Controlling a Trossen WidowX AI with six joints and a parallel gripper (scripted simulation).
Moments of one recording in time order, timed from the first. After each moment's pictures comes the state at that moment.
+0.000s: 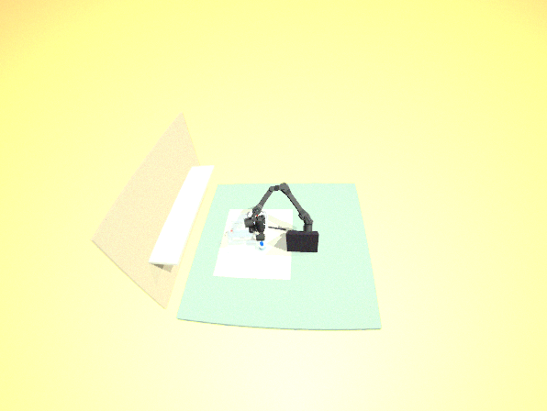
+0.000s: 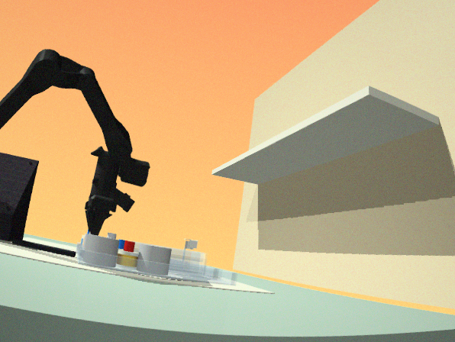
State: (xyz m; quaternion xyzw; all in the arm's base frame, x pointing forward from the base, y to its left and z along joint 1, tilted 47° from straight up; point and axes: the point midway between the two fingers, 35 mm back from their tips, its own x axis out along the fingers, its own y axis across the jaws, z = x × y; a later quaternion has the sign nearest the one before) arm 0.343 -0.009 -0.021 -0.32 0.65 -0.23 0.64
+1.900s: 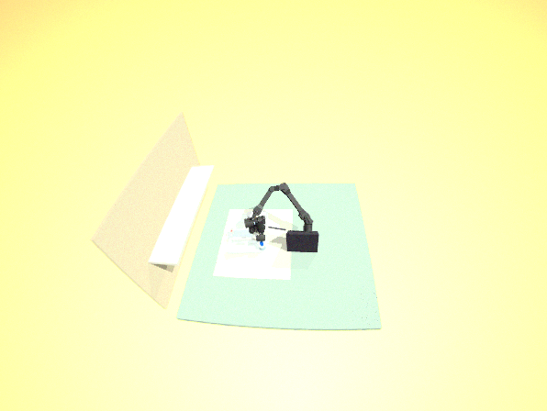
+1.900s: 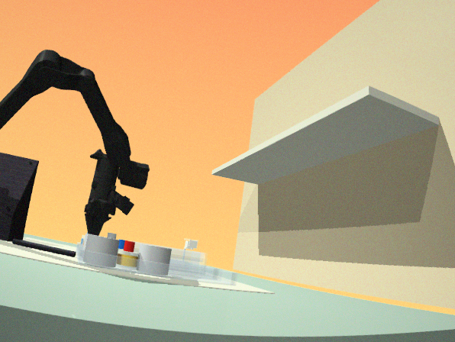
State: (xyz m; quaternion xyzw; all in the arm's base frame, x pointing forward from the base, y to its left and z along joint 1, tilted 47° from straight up) arm 0.343 -0.015 -0.025 -0.32 0.65 -0.23 0.65
